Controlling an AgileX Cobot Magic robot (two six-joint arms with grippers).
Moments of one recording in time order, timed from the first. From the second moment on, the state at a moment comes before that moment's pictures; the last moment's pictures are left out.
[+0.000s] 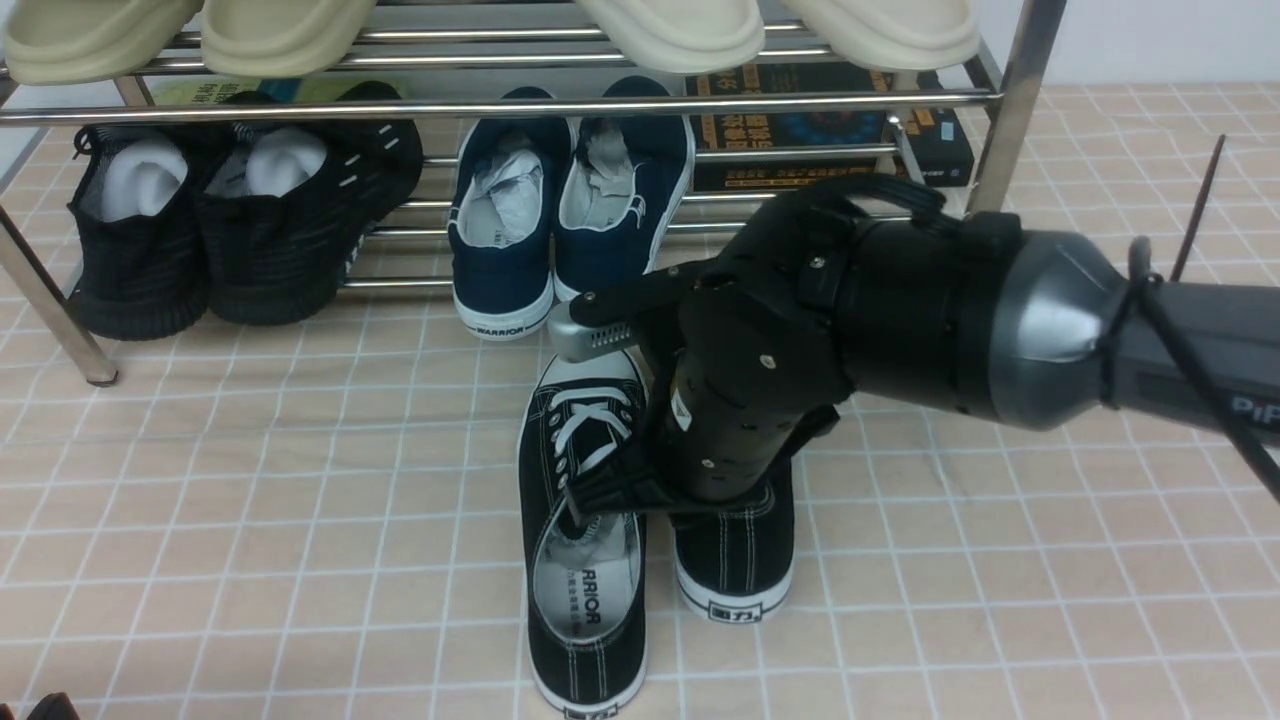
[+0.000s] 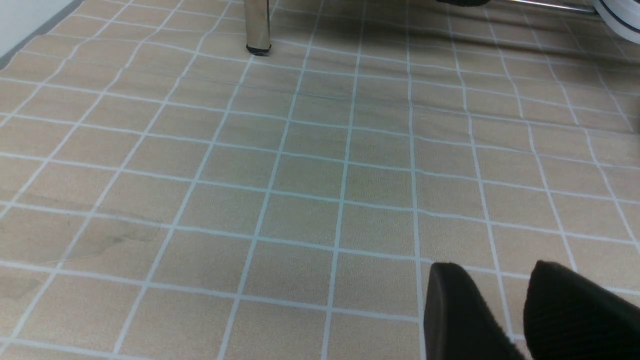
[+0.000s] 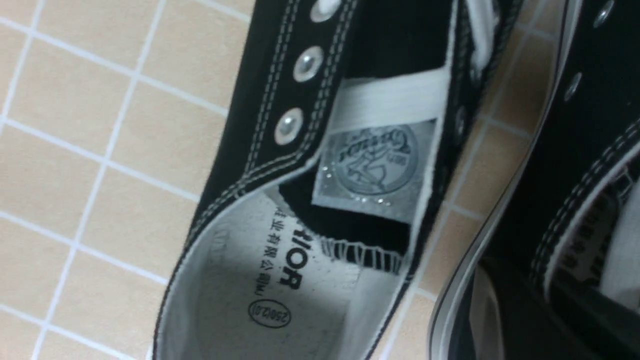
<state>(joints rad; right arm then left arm) 0.85 1.92 -1.50 -0.08 0.86 0.54 0.00 -0.01 0.03 0.15 0.37 -0.25</state>
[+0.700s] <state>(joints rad) 0.85 1.85 -1.56 0.01 1.04 0.44 0.00 -0.01 0.03 0.15 0.37 -0.25</state>
